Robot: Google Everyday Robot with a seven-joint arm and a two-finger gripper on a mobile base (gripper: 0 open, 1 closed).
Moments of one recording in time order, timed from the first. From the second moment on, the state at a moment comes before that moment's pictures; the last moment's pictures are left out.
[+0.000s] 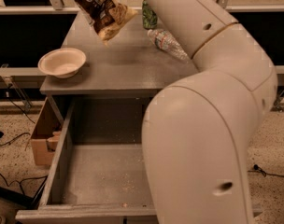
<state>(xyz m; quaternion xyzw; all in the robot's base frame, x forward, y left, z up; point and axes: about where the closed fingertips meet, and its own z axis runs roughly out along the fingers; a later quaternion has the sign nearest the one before) 0.824 0.089 1.027 -0.35 0.82 0.01 0.44</state>
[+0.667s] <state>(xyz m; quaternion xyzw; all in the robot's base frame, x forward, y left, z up) 0.833 0.099 1.005 -0.37 0.83 0.01 0.42</state>
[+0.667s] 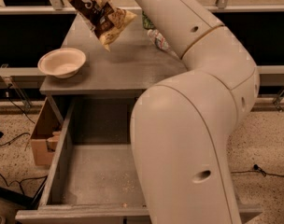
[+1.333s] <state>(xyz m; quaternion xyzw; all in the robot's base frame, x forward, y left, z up) 0.835 0.102 0.998 -0.37 0.83 0.01 0.42</state>
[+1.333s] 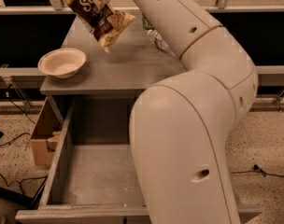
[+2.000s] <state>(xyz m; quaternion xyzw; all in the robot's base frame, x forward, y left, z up) 0.836 0.105 0.992 -0.37 0.83 0.01 0.41</state>
